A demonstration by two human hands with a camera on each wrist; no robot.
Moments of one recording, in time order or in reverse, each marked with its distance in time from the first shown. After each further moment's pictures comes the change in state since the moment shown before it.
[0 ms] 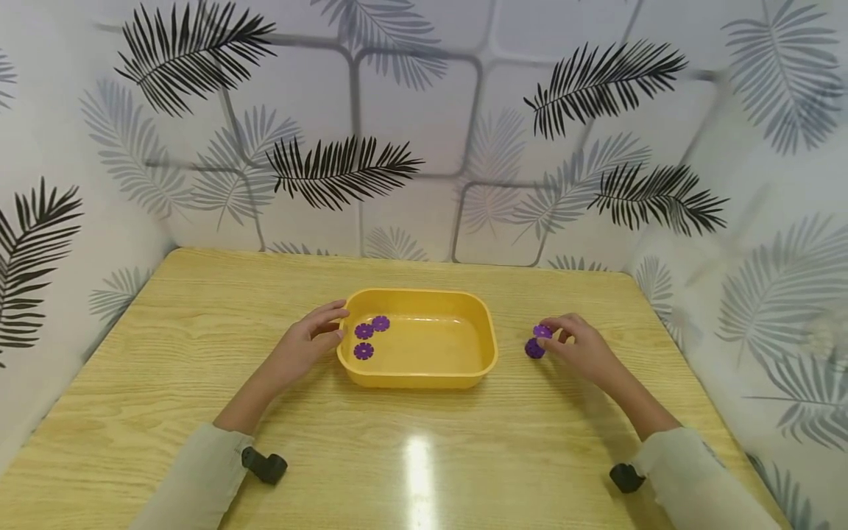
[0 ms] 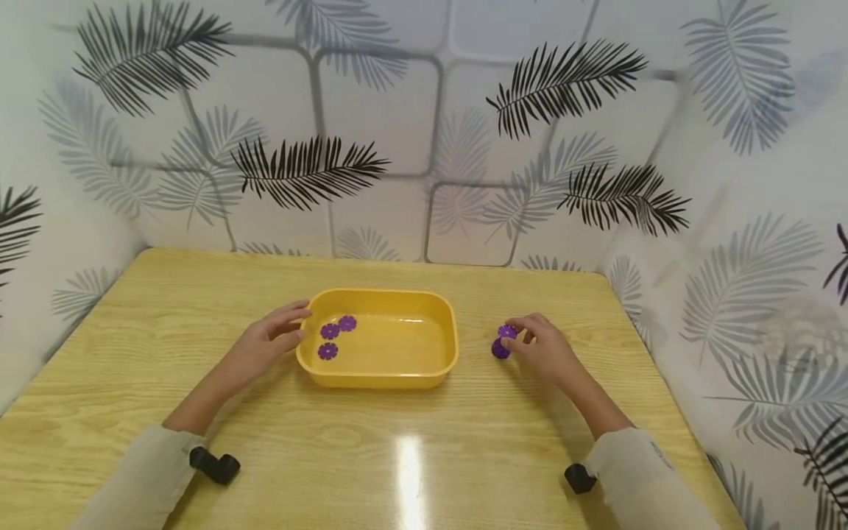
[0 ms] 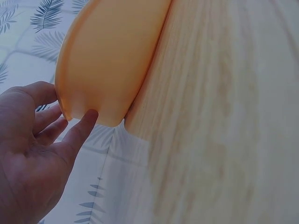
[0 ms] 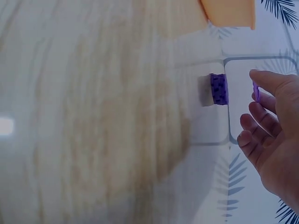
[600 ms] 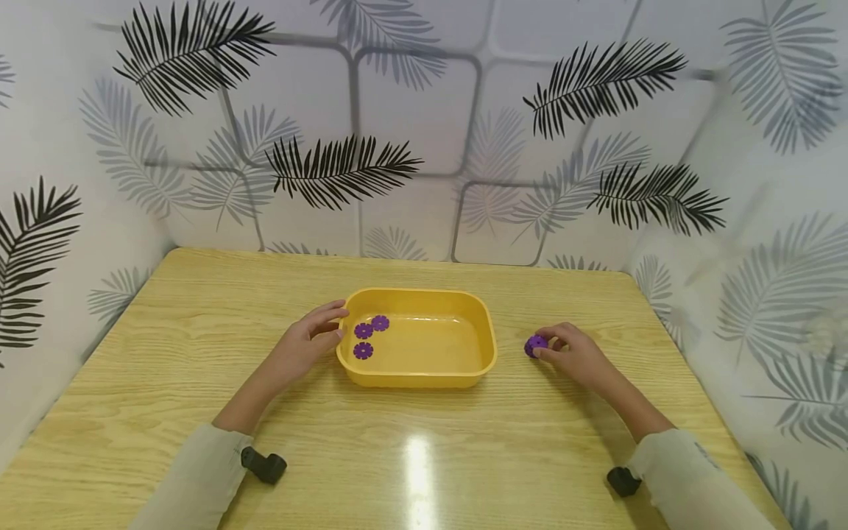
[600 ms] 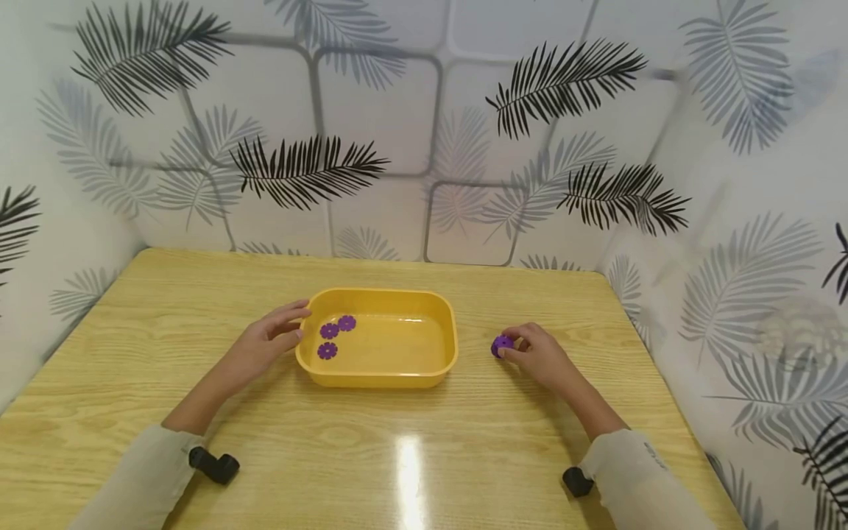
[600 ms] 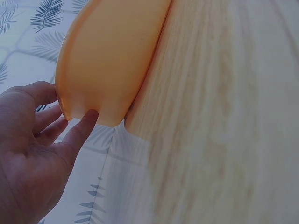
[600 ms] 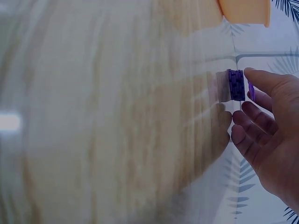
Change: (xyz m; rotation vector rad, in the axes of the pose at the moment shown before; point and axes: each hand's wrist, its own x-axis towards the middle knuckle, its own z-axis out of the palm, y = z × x) left_hand 0.001 0.001 0.000 -0.015 -0.008 -0.028; right_hand 0.000 0.017 0.013 0.019 -0.074 0.045
